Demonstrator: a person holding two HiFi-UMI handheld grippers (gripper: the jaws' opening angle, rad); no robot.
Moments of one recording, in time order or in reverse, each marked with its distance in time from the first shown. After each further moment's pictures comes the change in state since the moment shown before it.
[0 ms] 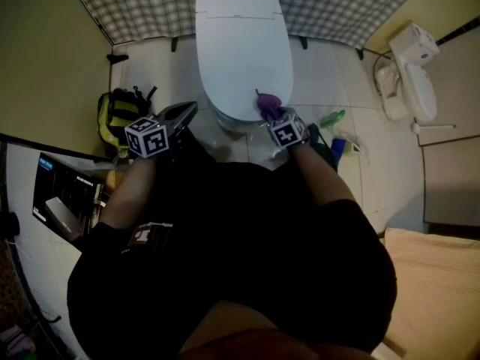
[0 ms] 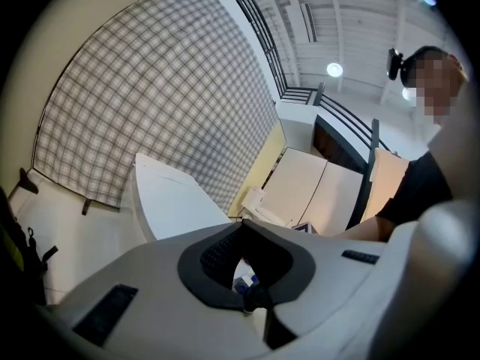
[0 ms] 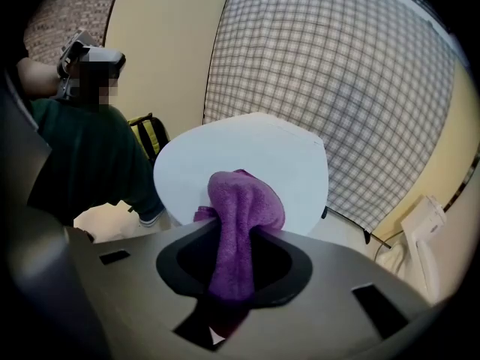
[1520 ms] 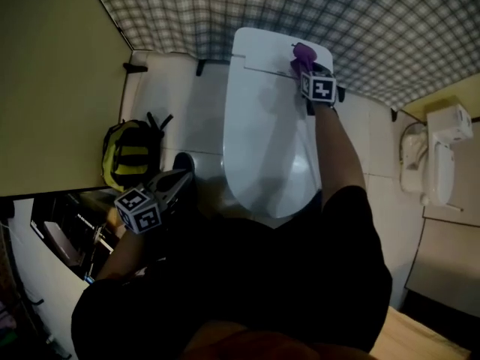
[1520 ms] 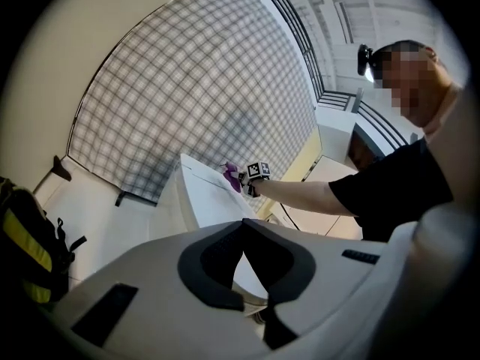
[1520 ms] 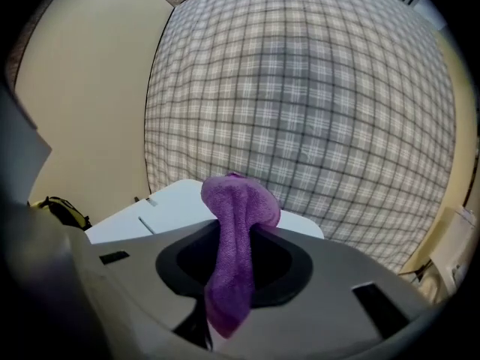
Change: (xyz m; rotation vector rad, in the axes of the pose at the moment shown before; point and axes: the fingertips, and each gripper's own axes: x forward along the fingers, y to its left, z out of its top) left arm 0.004 0.118 0.054 -0.178 0.002 0.192; right arm 0.221 -0.270 0.370 0.185 -0.312 -0.088
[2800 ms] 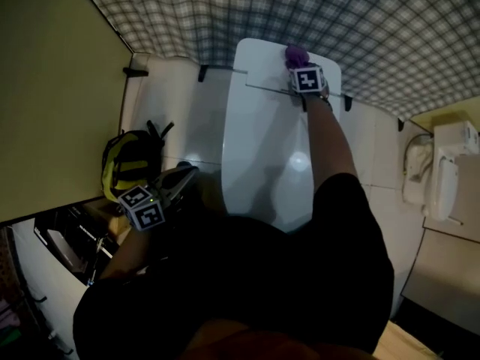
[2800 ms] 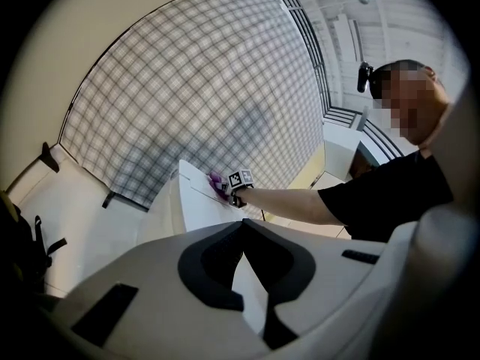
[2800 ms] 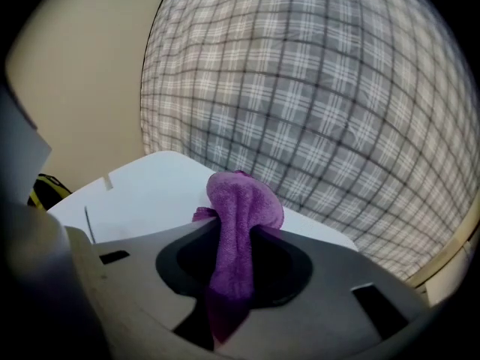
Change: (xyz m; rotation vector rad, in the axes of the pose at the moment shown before) left arm 0.062 0.034 0.058 -0.100 -0.071 -0.049; right arm 0.112 0.001 -0.011 -0.115 0.277 -0.003
